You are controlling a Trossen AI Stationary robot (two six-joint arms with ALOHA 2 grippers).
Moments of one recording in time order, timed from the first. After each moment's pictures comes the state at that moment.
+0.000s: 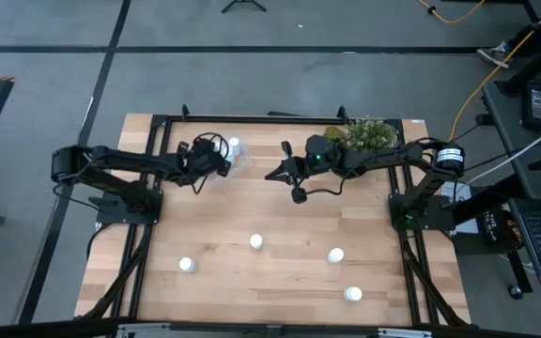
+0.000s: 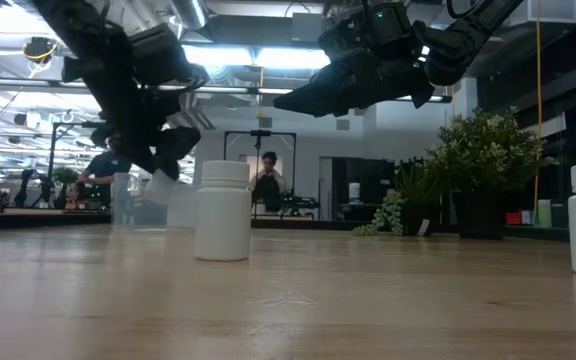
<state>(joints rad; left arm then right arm) 0.27 1.27 0.58 -0.29 -0.79 -0.67 -0.24 1.68 0.88 0.53 -0.41 -0.32</state>
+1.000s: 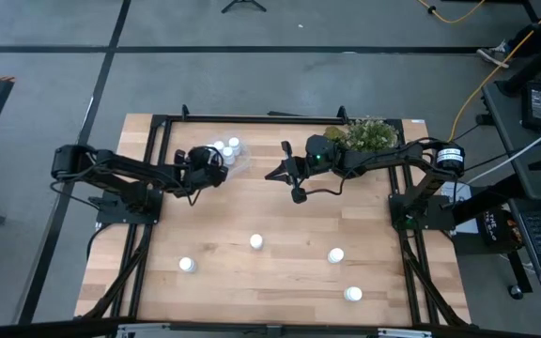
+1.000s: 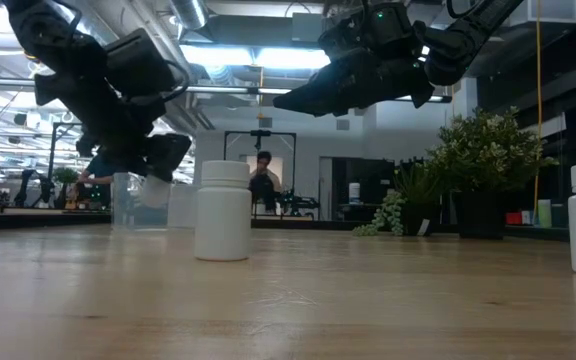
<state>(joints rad) 0.15 1.28 0.43 -0.09 -0.98 -0.74 -0.24 1.68 0.88 0.53 -0.41 -0.32</state>
